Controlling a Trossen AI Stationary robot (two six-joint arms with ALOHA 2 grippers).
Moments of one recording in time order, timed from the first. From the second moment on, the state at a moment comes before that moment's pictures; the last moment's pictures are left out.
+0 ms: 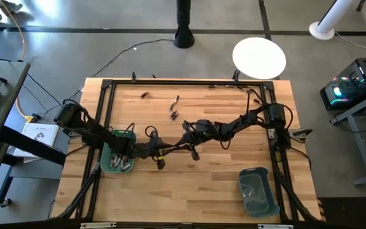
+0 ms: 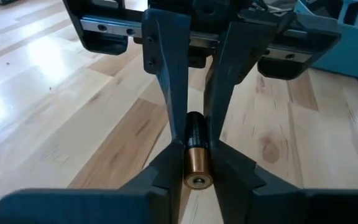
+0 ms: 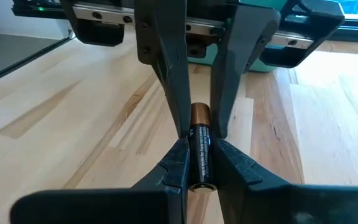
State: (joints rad) left arm -0.32 1.66 0.45 0.75 -0.51 -0.43; right arm -0.05 2.03 0.89 0.80 -0.35 -0.11
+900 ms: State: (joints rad) left arm -0.32 1.66 0.44 0.72 -0.51 -0.46; right arm -0.05 2.03 0.89 0.81 -0.31 -0.10
